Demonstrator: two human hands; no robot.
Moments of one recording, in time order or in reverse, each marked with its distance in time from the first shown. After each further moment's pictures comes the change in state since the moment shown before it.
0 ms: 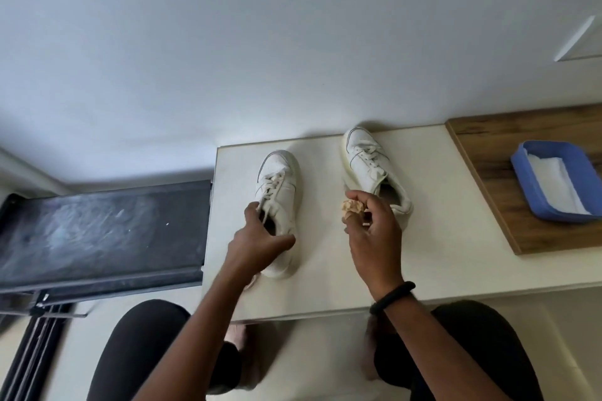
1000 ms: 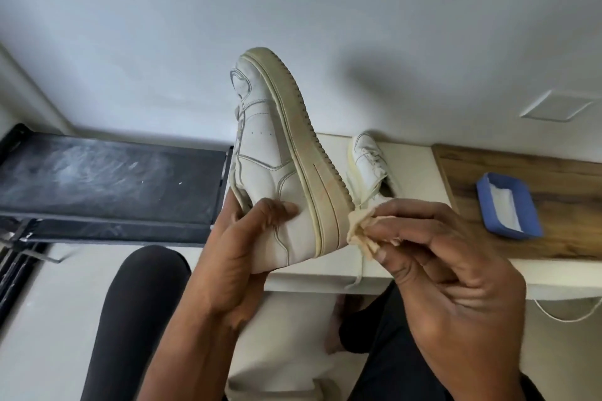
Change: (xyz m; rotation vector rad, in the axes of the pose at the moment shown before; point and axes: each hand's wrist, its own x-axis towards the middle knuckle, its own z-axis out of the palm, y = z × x) left_hand -0.188 -0.005 -0.090 -1.377 -0.257 0.266; right_hand -0.143 -0.201 -0.074 -0.056 -0.213 -0.554
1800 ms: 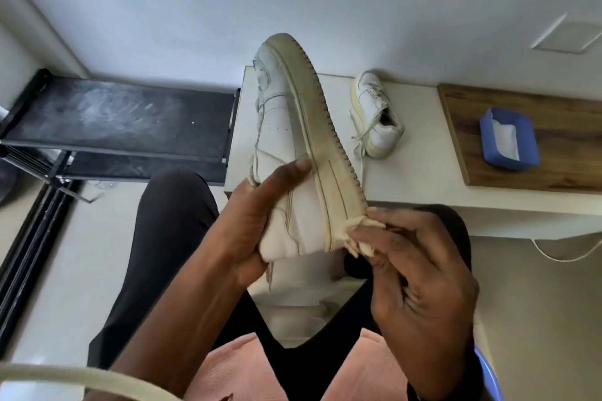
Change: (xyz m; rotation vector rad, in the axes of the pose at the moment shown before) left_hand -0.105 -0.023 0.020 0.103 0.059 -0.271; right_hand -0.131 -0.020 -0.007 -0.364 0.066 -0.022
